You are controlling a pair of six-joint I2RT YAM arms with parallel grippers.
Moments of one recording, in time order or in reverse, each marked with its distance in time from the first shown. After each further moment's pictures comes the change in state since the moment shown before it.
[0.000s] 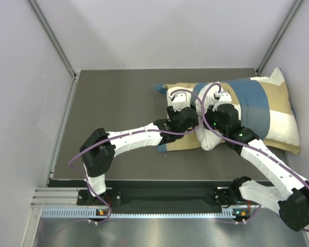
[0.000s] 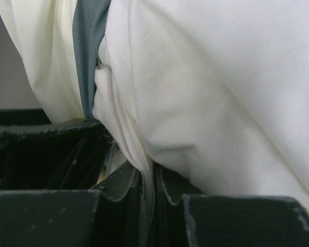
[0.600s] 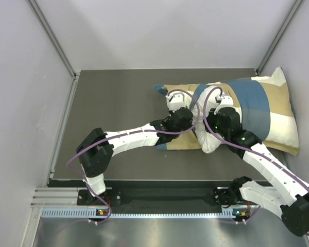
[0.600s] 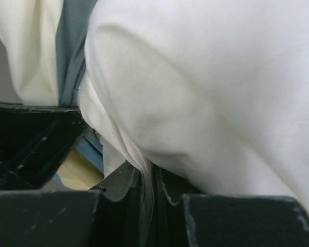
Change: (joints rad) left arm 0.037 -0.008 -0.058 0.076 0.142 -0.022; right arm 0.008 -0.062 -0.026 -0.053 0.033 0.000
